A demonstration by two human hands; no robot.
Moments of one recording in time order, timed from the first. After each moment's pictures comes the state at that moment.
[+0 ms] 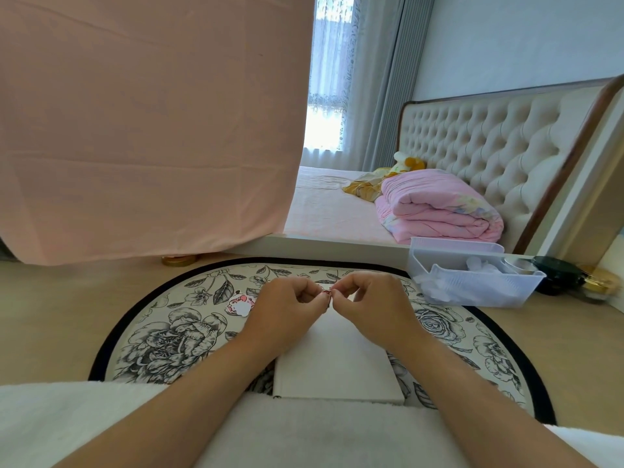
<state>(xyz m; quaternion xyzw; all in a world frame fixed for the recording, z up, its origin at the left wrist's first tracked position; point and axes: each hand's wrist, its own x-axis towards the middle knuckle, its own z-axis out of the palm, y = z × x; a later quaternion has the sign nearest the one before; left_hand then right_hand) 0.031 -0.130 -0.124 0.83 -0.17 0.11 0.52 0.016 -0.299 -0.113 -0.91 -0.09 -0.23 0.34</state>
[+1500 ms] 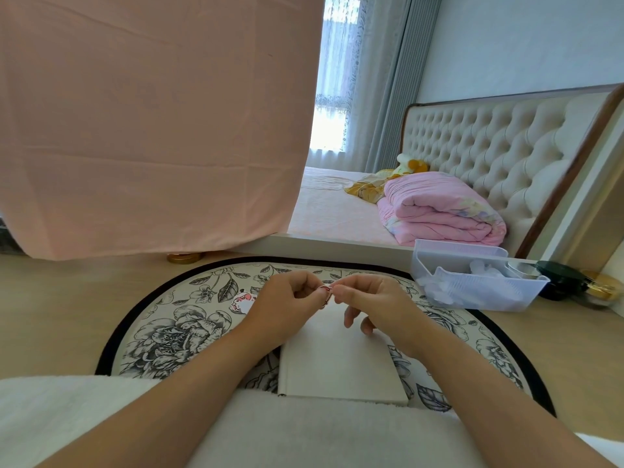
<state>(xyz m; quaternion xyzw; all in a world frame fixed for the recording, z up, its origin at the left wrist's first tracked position) 0.036 -0.120 -0.122 0.78 -0.22 0.06 0.58 0.010 -0.302 -0.098 -0.80 -0.08 -0.01 0.60</state>
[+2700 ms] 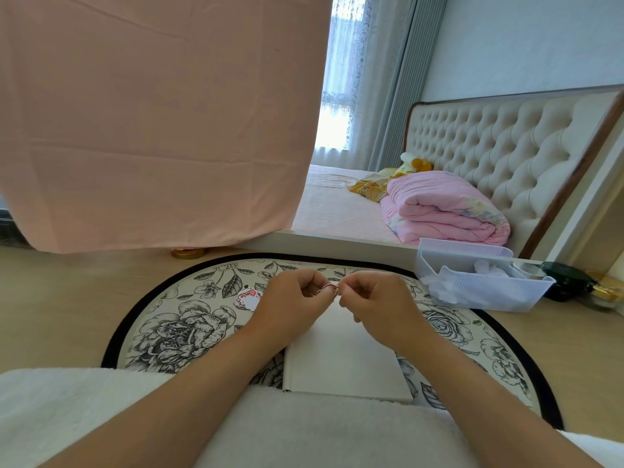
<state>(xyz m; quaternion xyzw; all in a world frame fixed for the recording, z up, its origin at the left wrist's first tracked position) 0.032 -0.126 -0.123 0.81 -0.18 0.11 0.55 0.011 -0.293 -0.107 -0.88 -0.11 -0.17 0.42</state>
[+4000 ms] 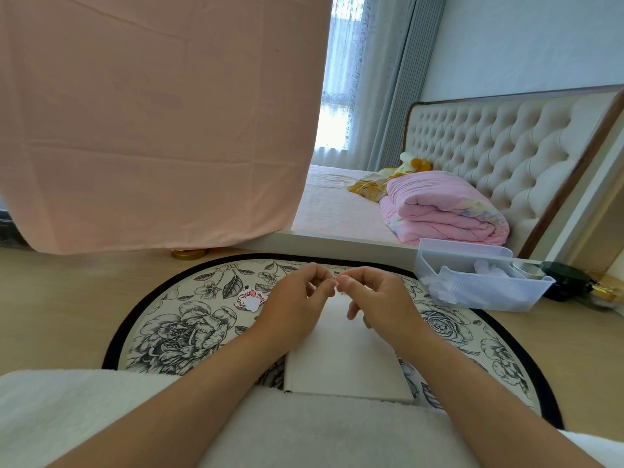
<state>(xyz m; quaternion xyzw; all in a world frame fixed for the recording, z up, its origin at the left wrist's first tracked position) 0.036 -0.130 -0.125 0.82 -0.18 0.11 0.52 0.010 -0.288 -0.103 -0.83 -0.05 -0.13 0.54</state>
